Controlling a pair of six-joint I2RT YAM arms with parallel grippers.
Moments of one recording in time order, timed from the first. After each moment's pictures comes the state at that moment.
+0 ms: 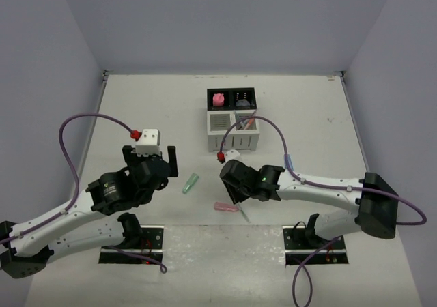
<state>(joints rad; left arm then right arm) -1.06 0.75 0.86 -0.86 -0.93 -0.65 1.16 1.34 0.91 -0.62 0.24 0.59</state>
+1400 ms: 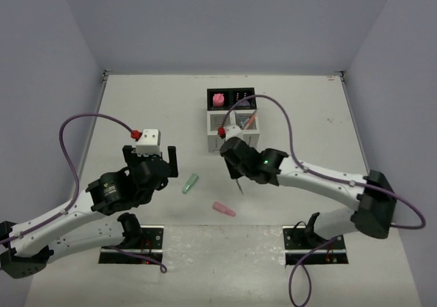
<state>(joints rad) -1.06 0.75 0.86 -0.85 -0.93 -0.64 1.04 1.41 1.06 -0.57 0.34 0.48</state>
